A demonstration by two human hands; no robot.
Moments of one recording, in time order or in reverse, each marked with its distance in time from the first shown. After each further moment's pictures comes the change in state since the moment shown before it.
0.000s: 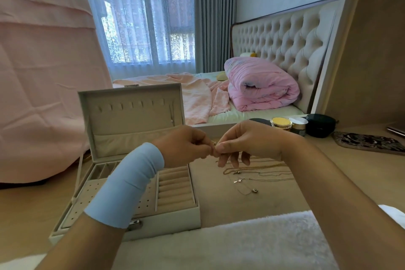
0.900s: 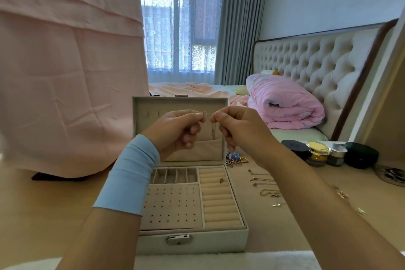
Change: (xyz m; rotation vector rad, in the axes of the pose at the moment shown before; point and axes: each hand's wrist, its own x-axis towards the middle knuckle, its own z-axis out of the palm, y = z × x) left_hand -0.032 -0.059 -0.082 -0.957 0.226 -0.002; right_hand 0.081 -0.083 0.067 0.197 0.556 -0.266
